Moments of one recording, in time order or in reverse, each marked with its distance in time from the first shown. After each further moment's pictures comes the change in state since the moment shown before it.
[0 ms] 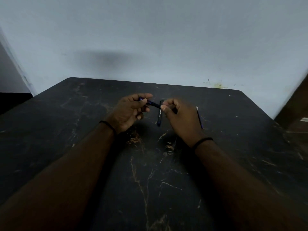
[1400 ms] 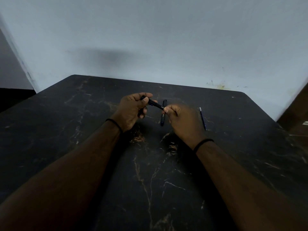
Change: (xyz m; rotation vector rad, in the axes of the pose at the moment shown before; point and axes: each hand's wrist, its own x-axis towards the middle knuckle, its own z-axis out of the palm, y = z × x) left_hand 0.010 -0.011 -0.006 0.042 0.111 0.050; right_hand -0.009 -0.028 -0.010 -0.044 -0.159 0.066
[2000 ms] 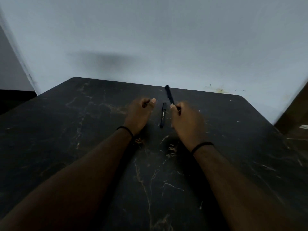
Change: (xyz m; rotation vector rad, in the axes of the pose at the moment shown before) left_hand -0.005 -0.007 0.026 0.670 0.250 0.233; right_hand 0.002 0.000 -0.001 -0.156 0.192 0.113
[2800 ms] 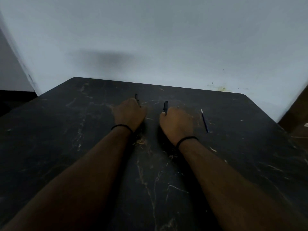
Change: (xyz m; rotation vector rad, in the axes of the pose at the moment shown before) left_hand 0.015 -0.013 -0.020 0.717 0.067 -0.082; right_hand 0.007 -0.019 0.036 -0.317 -0.098 0.032
